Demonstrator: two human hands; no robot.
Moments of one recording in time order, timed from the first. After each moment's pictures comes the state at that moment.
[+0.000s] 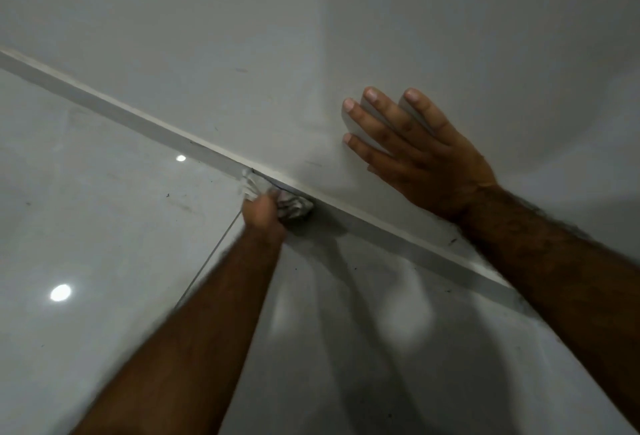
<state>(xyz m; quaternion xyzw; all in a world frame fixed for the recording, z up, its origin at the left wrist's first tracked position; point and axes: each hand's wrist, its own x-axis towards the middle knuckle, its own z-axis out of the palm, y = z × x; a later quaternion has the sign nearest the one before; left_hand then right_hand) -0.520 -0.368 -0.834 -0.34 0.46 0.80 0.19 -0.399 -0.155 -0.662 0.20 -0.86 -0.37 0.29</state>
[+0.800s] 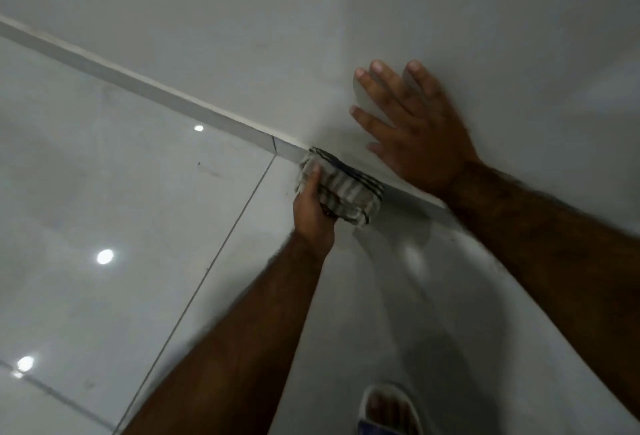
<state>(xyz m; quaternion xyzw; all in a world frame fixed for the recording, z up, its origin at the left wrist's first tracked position) -0.412 -0.372 -0.777 -0.23 0.43 0.82 0.30 -0.379 -0.202 -0.643 0.14 -0.95 -0.23 0.18</state>
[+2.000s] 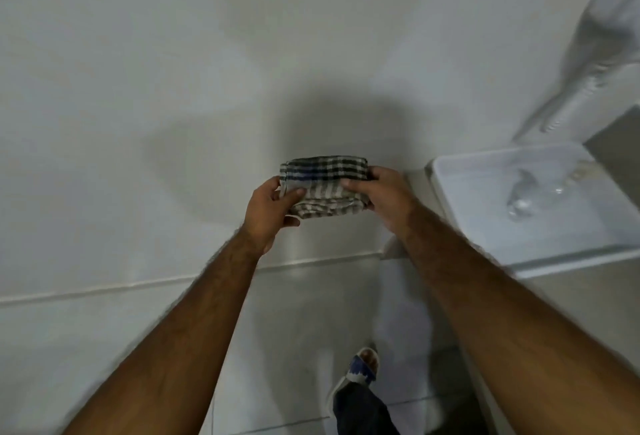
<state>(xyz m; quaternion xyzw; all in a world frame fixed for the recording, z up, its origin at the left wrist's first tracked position) -0.282 -0.281 -0.001 0.23 0.65 0.57 0.44 -0.104 -0.143 0.031 -0.48 -0.51 0.68 0.22</state>
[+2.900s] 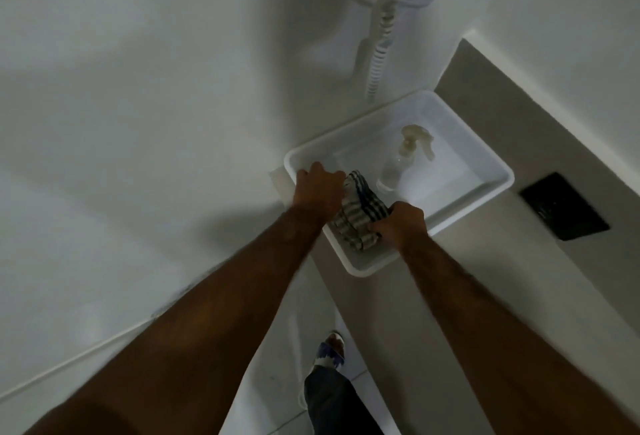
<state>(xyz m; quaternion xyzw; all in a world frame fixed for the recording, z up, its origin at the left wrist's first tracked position) -0.002 -0.020 -0.042 0.73 0.68 -0.01 0.11 0.179 -0.039 -0.039 -0.75 -0.55 0.37 0.00</state>
